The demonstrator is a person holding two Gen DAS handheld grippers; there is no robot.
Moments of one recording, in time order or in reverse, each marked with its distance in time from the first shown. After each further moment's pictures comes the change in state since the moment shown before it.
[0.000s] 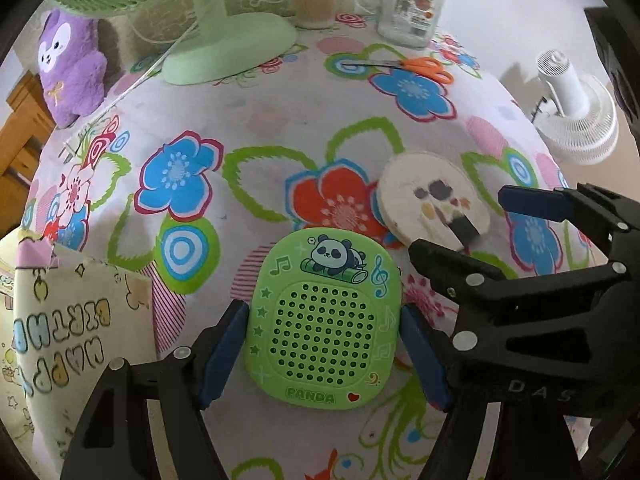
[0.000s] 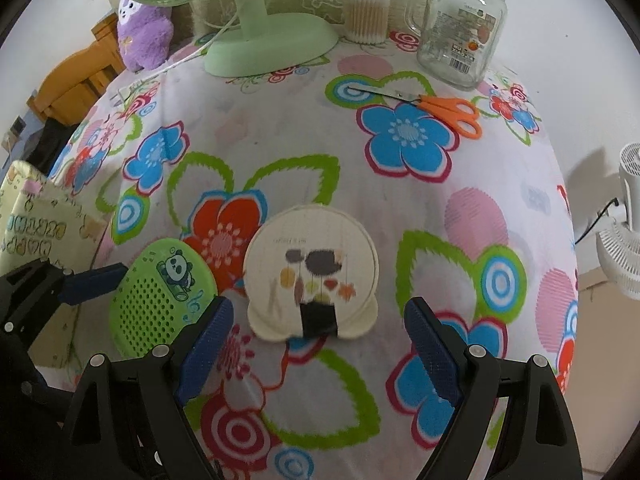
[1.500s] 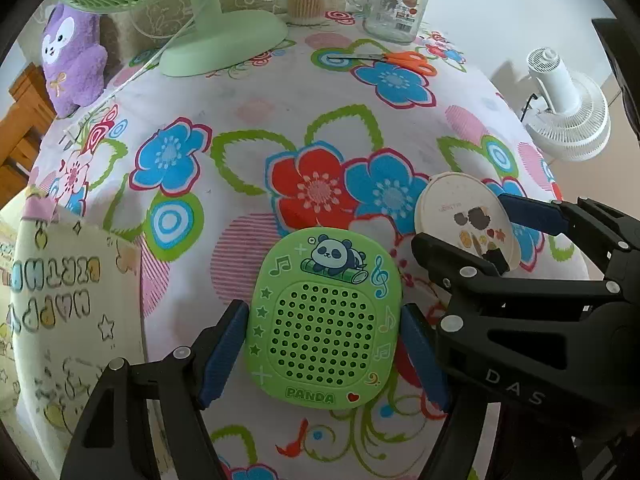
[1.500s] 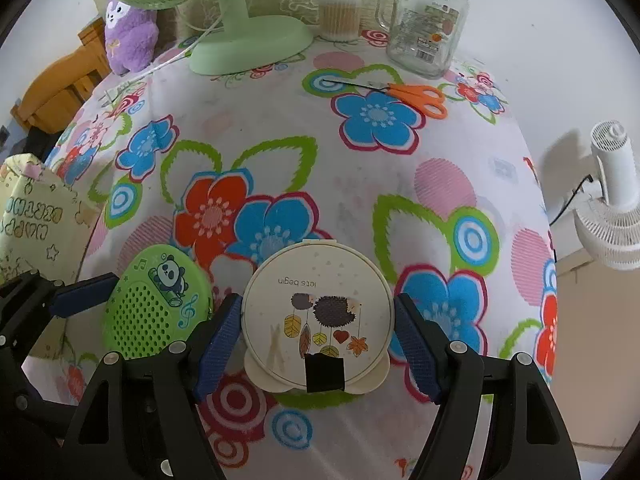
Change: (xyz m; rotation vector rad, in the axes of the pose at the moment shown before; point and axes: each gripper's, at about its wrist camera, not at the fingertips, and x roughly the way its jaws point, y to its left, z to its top) left arm -0.012 -0.014 -0.019 -0.002 0.004 -0.022; right arm -0.016 0.006 -0.026 0.054 -0.016 -0.078
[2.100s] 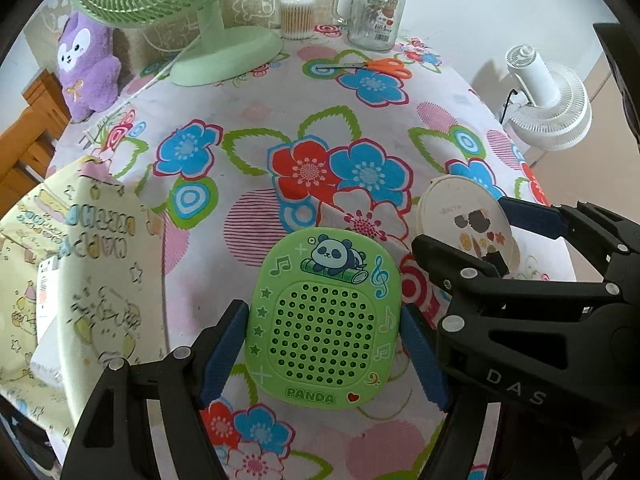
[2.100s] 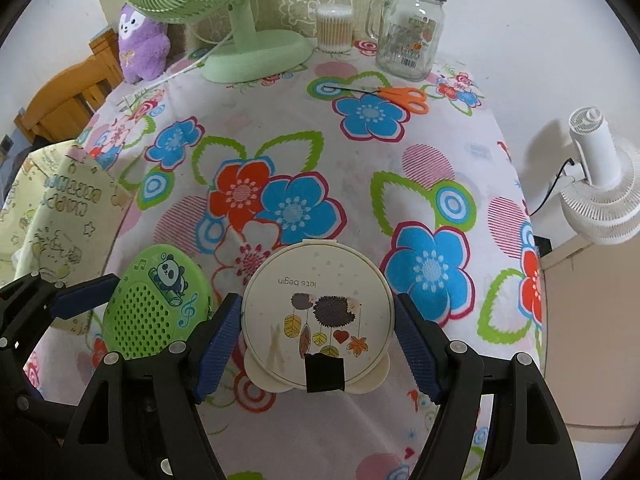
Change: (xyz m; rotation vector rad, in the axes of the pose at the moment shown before) left arm -0.037 -0.007 -0.028 0.027 -0.035 0.002; right arm -0.043 0.010 -0.032 0.038 -0.035 -0.005
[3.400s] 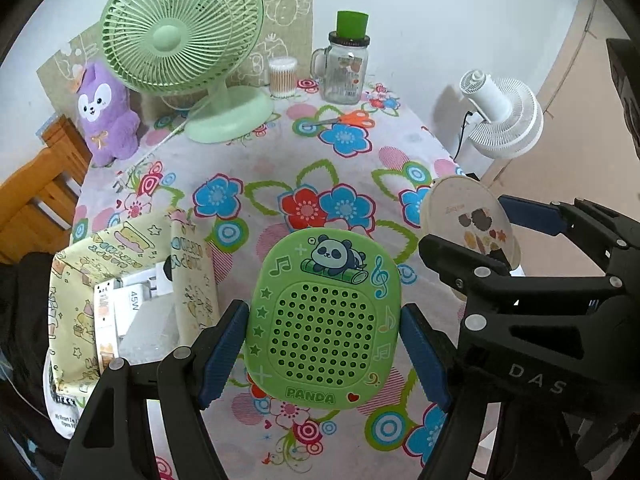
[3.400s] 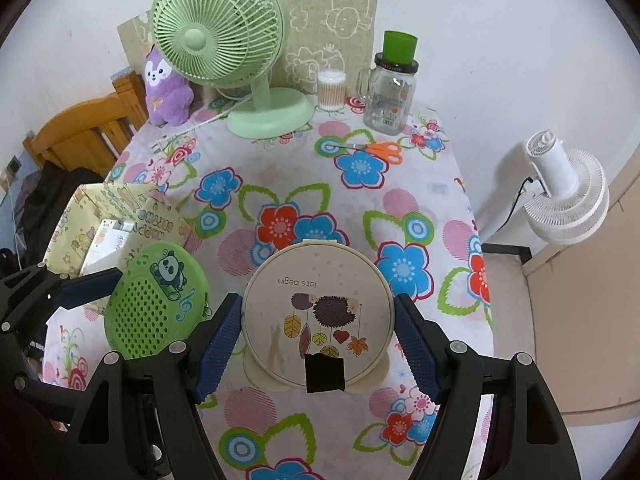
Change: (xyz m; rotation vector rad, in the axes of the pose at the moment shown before) left arm -0.102 0.013 -0.011 0.089 -0.100 -0.050; right arm -0.113 0.030 -0.005 0.036 -0.102 -0.041
